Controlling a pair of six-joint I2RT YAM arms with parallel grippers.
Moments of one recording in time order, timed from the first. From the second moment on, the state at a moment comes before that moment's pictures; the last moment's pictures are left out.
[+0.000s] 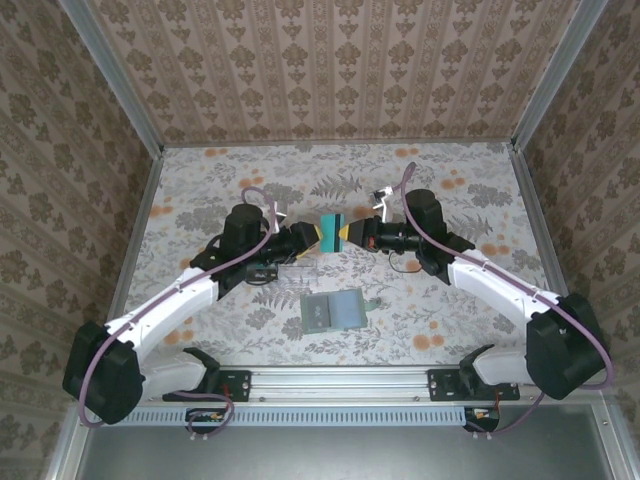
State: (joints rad) left arm -0.61 1.18 0.75 -0.02 0.52 -1.04; right arm 0.46 1.32 0.82 0.12 -0.71 0.88
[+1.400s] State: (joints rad) left arm -0.54 1.02 0.88 -0.48 0.41 -0.63; right arm 0.43 1.29 0.81 -0.06 -0.68 0.75
